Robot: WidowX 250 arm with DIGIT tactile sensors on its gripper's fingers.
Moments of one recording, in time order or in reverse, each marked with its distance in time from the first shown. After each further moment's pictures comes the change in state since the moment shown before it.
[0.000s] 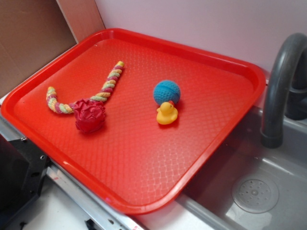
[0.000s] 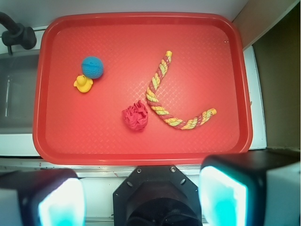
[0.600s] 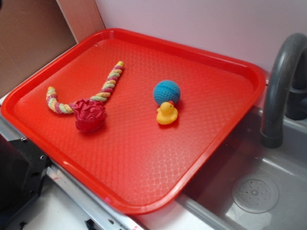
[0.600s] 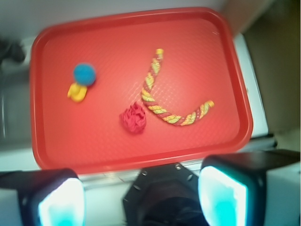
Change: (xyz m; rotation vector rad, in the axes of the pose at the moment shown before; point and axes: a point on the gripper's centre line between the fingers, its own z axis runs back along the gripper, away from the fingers) arm 0.006 -0.004 -0.005 -0.004 -0.011 0.224
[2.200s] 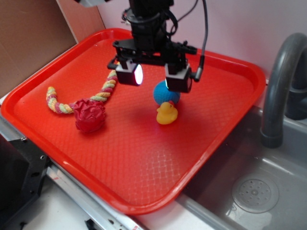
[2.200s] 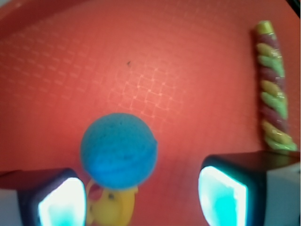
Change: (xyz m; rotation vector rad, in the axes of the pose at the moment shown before) arm 0.091 -0.089 -0.207 0.155 0.133 0.225
